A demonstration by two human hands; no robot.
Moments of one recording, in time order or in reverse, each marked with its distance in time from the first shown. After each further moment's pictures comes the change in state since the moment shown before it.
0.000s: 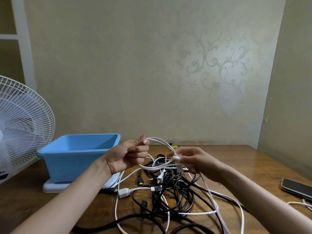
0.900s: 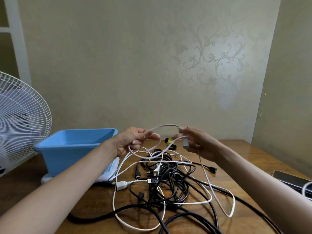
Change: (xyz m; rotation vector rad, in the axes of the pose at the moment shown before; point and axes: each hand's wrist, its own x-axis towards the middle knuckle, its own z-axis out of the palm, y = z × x) left_hand 0.023 0.010 0.026 0.445 0.465 0.046; right_hand 0.004 -0.034 -0.010 0.291 0.182 0.082
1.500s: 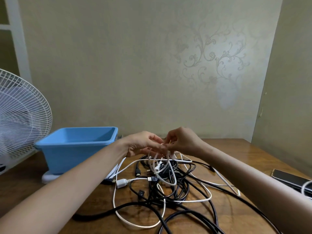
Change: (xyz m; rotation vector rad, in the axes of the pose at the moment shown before) left_hand 0.008 -0.009 0.020 0.334 -0.056 -0.111; right_hand 0.010 0.001 0.034 -1.256 0.143 -0.277
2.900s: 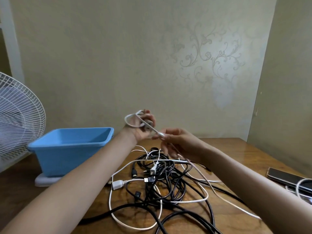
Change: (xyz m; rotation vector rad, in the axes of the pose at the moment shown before) left_hand 0.030 0.033 -0.009 -1.243 0.114 0.159; right_hand -0.016 0.002 -0.002 1.251 -0.385 -0.067
